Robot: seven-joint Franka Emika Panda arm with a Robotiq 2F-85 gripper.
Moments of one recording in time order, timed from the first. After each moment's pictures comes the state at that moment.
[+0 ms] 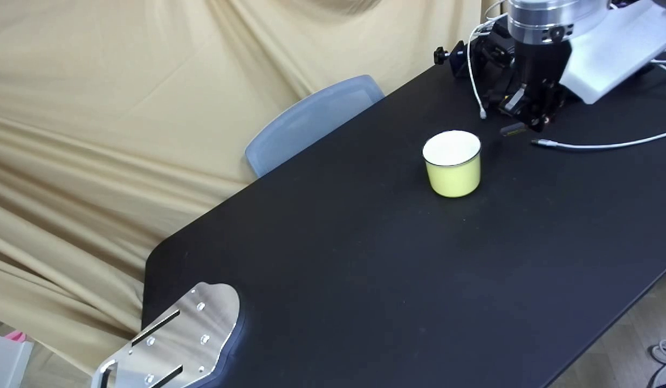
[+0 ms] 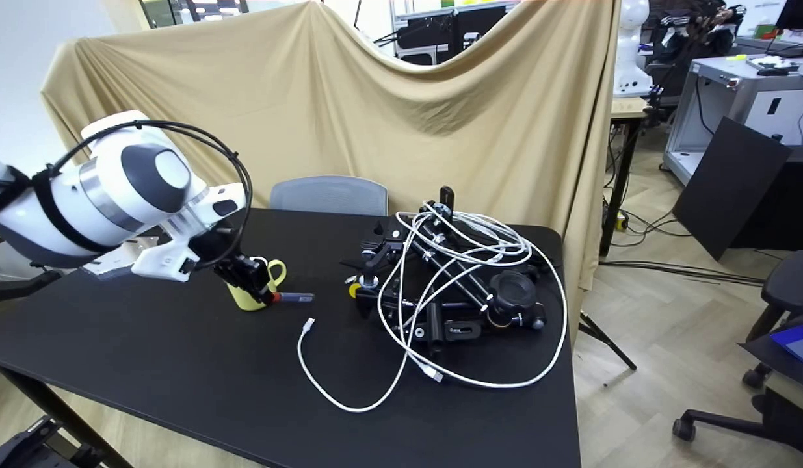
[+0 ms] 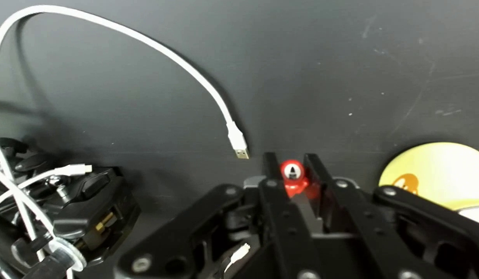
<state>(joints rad) -0.03 0.12 0.07 -2.58 -0.69 2.79 0.79</state>
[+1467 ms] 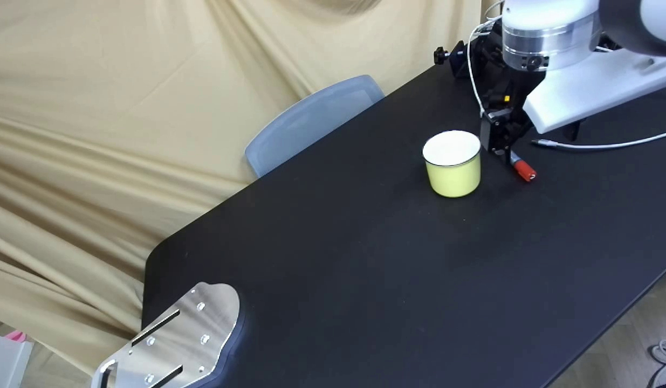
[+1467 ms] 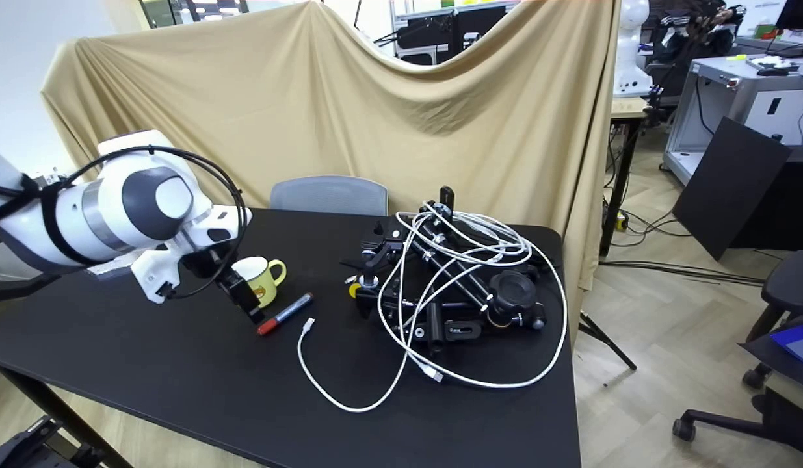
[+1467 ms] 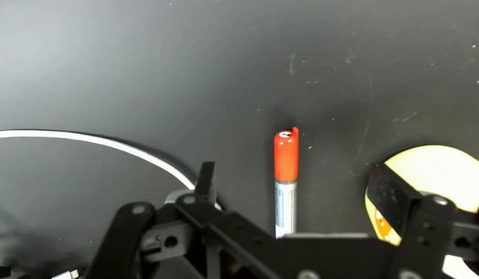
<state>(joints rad) -0.03 0.19 0.11 -2.59 -0.45 2.84 0.90</state>
